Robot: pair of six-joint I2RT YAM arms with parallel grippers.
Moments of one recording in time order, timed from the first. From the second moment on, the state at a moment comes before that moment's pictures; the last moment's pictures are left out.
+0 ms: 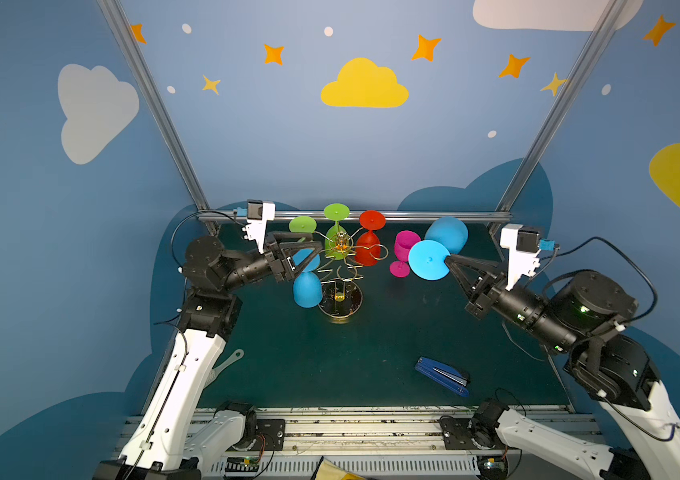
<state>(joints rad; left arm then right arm) -0.19 1.05 1.15 0.10 0.99 -0.68 0.81 0.87 1.46 -0.58 -0.05 0.28</state>
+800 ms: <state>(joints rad) -0.41 1.19 1.28 0.16 1.12 -0.63 0.81 1.13 1.54 -0.41 -0.33 0.26</state>
